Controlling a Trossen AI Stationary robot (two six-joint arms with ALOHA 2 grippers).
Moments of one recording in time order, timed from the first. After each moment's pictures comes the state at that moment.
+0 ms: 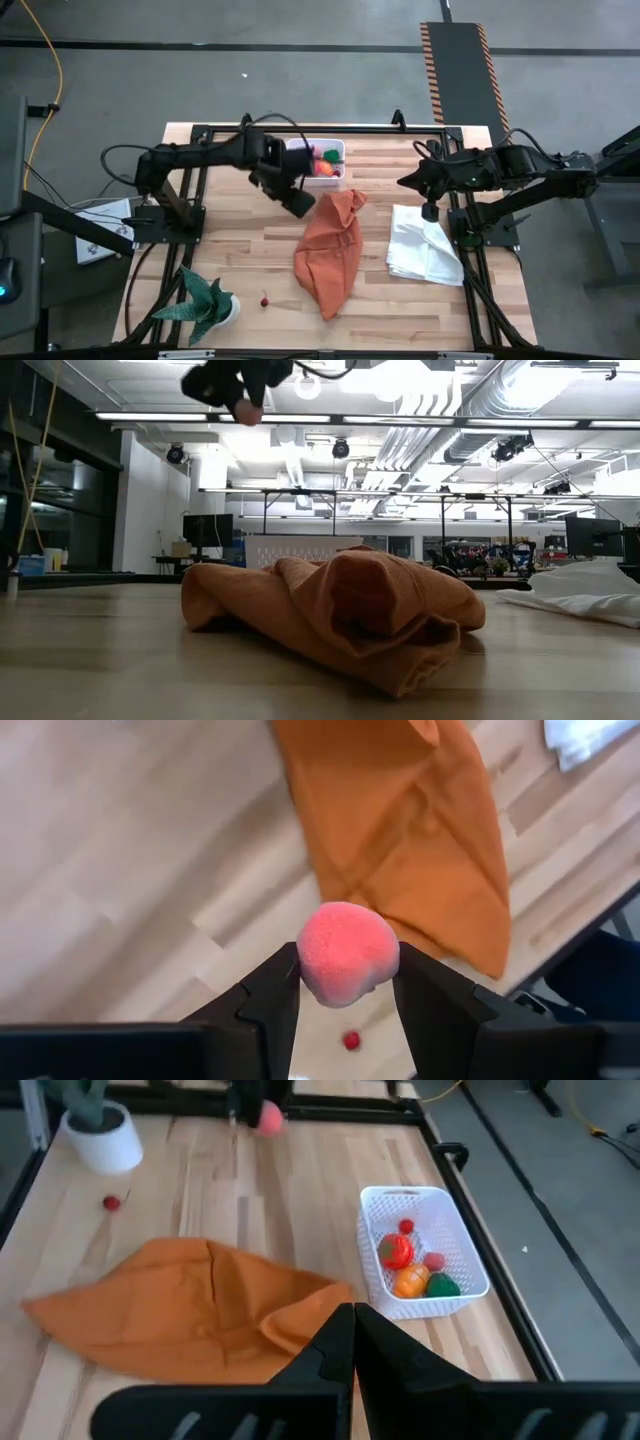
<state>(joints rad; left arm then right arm) 0.17 1.73 1.80 -1.42 0.13 -0.84 0.14 0.98 1.29 -0.94 0.30 0.04</state>
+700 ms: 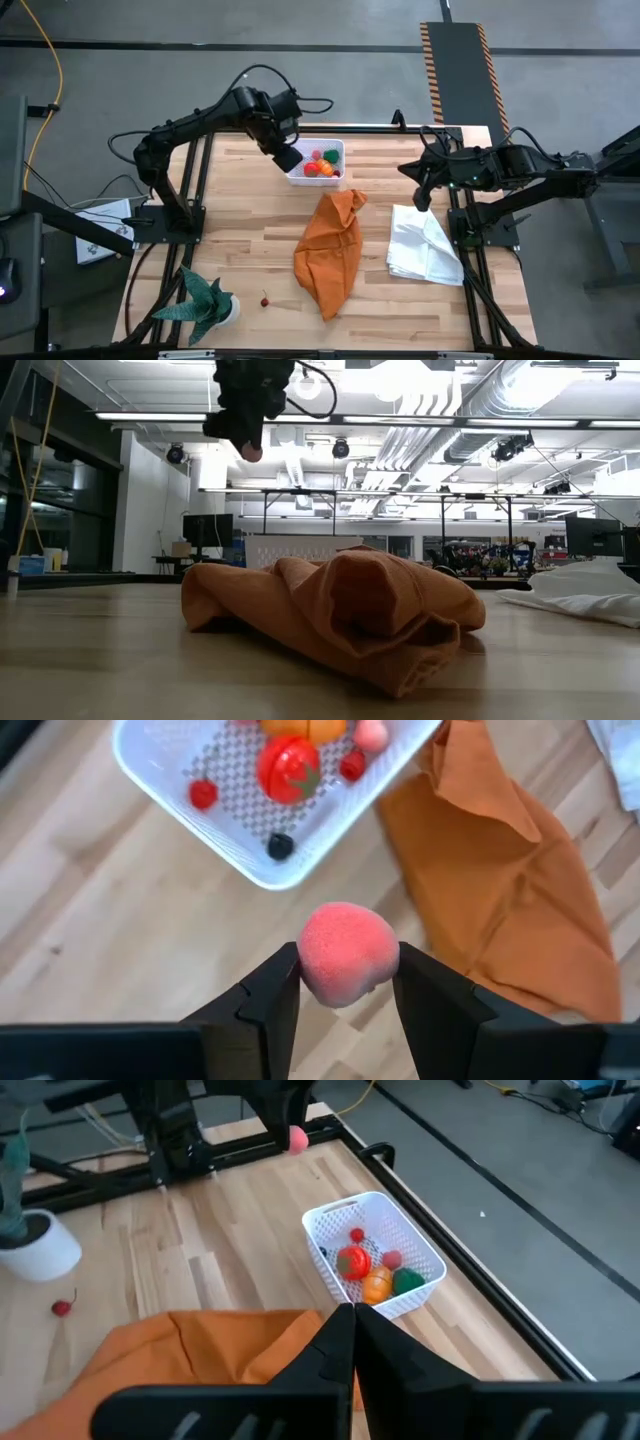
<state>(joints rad) 0.56 1.73 1.80 -1.42 0.13 -0.31 0.14 0.98 1.29 -0.90 0.48 0.32</state>
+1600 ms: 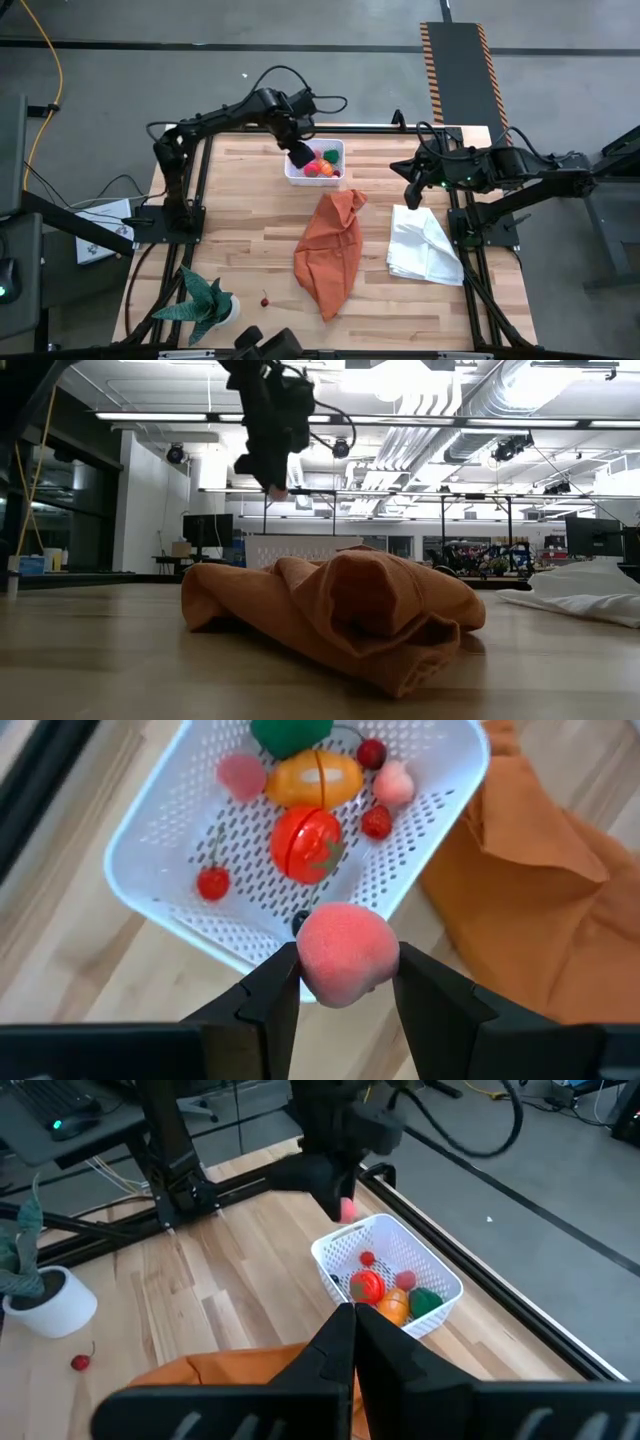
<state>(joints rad) 0.63 1.89 1.81 -1.25 0.14 -0.10 0.14 1.02 1.29 -0.80 0.51 0.39</state>
